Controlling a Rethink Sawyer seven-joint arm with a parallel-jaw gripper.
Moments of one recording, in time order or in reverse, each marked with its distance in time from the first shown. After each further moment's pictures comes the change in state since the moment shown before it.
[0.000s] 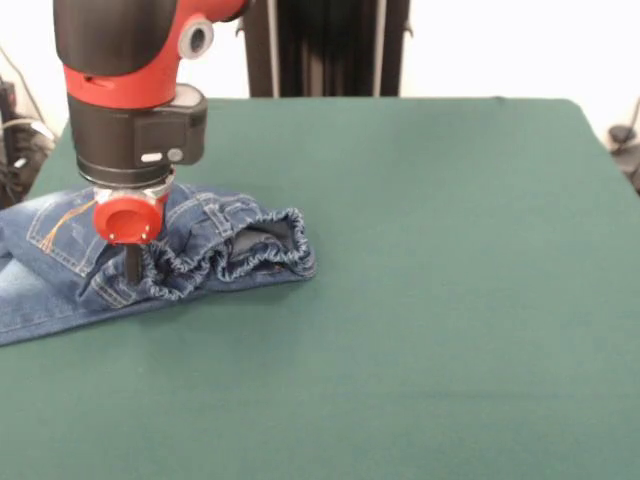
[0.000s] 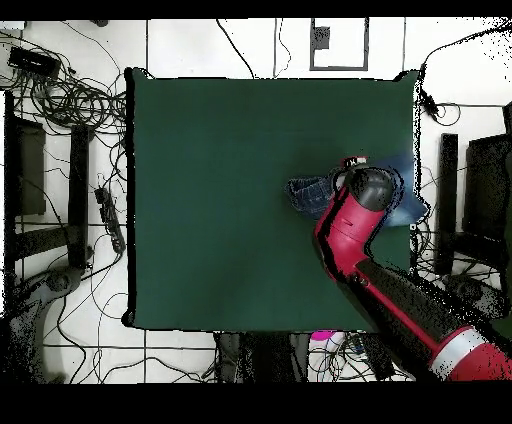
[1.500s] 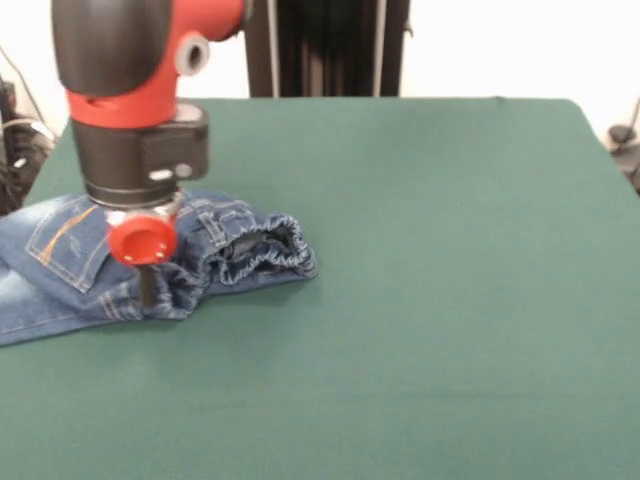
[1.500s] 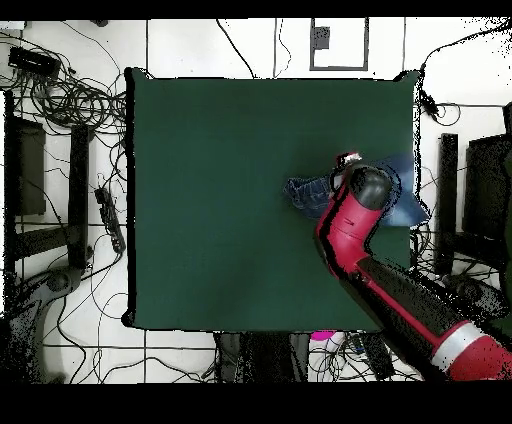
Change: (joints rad) arm -0.025 0.067 0.020 -0.023 -0.095 0.048 -0.071
